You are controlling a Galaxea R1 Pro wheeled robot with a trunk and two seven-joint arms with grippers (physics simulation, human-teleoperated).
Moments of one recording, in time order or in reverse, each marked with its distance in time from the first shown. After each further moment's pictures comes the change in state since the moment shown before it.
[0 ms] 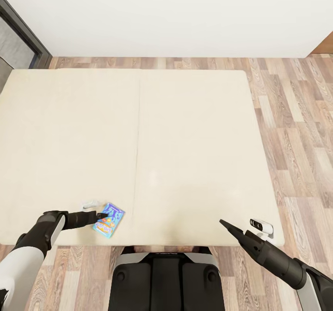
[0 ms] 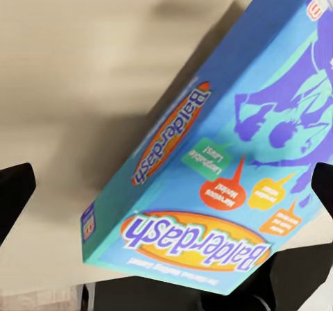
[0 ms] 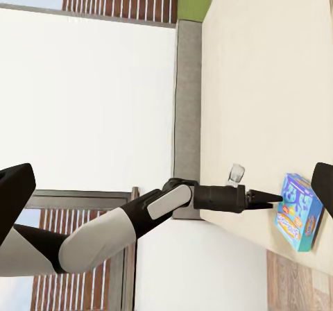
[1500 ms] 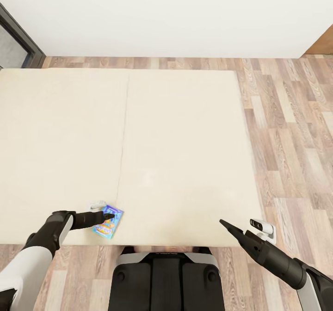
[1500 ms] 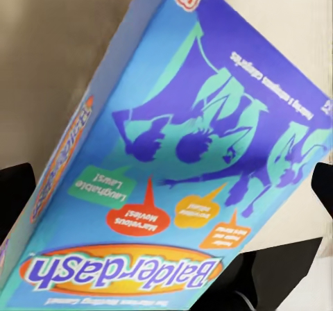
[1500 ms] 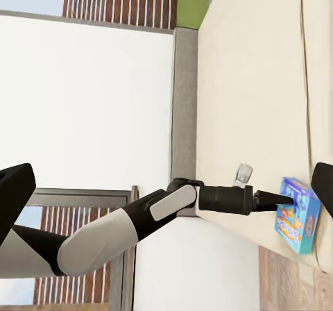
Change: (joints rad) left arm 0.000 -0.049 -0.005 0.000 -0.003 0.003 0.005; right arm 0.000 0.000 0.000 0.000 0.000 0.000 0.000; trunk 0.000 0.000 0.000
